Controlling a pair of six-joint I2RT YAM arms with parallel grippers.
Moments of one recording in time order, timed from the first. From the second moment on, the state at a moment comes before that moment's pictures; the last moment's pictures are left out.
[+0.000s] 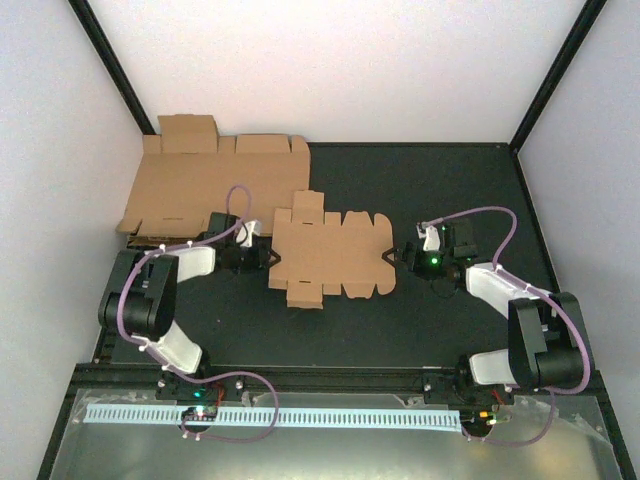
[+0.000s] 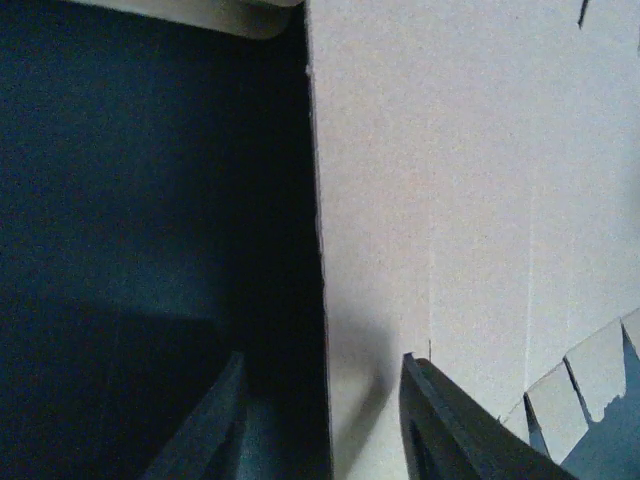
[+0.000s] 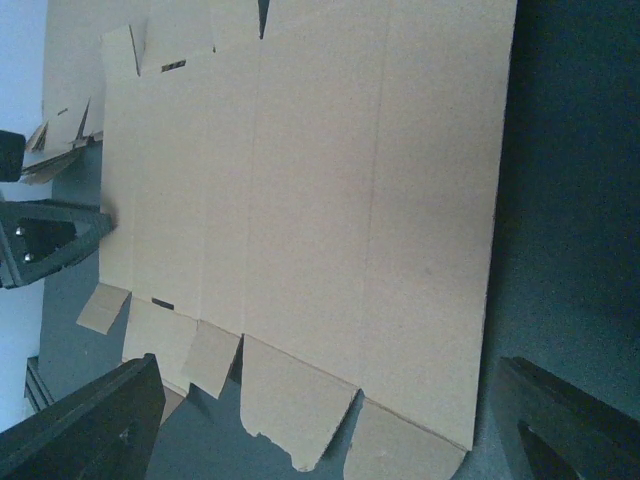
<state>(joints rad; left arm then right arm) -0.15 1.60 0.68 -0.10 0.54 -0.35 0.16 1.37 0.58 -0.10 -0.65 0.45</state>
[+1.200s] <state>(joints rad) -0.47 1.32 0.79 -0.25 0.32 -0.18 0.16 1.09 0.58 -0.12 -0.59 0.44</state>
